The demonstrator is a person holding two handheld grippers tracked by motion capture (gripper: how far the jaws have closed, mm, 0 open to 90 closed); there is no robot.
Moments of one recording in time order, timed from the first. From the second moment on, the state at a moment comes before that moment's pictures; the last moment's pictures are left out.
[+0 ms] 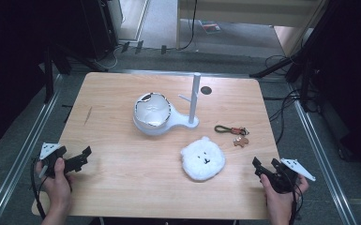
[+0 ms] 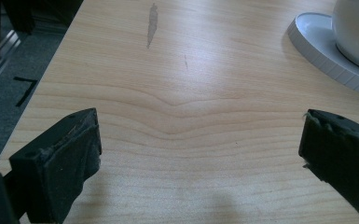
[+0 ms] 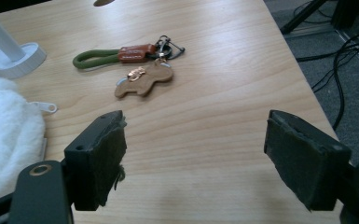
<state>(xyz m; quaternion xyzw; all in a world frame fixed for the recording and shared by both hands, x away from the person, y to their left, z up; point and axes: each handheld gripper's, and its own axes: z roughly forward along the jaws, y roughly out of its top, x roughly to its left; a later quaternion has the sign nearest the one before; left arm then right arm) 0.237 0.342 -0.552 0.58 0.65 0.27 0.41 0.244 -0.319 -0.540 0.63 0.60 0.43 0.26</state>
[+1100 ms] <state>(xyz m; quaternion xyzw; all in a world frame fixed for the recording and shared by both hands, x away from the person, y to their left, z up) 0.237 0.342 -0.553 0.58 0.65 0.27 0.42 0.279 -0.250 -0.506 0.58 0.70 0.39 0.17</state>
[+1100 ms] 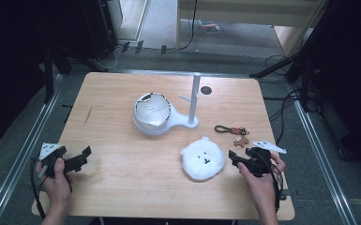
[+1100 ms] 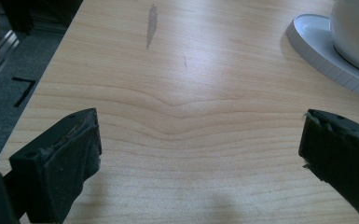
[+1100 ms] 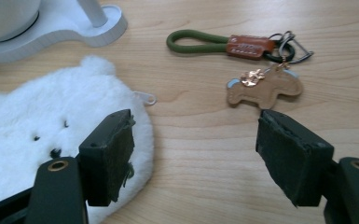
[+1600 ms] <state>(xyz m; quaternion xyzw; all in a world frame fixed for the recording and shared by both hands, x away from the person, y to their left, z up) 0.235 0.343 -0.553 0.58 0.64 0.27 0.42 0.298 -0.230 -0.508 0.54 0.75 0.37 0.09</state>
